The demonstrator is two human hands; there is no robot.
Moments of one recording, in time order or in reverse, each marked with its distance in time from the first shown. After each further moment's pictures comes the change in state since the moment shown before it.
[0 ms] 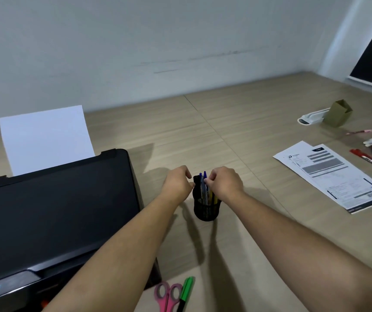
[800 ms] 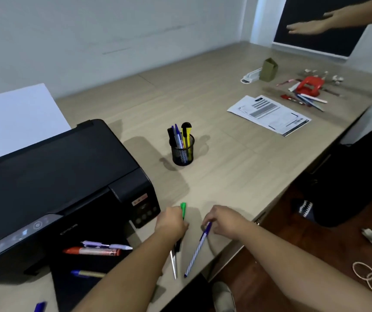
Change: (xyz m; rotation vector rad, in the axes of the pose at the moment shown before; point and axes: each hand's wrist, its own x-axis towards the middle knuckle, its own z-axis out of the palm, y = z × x) left_hand -0.201 -0.111 0.069 0.551 -0.369 0.116; right_hand -0.254 0.087 0.072 -0.133 -0.458 -0.113
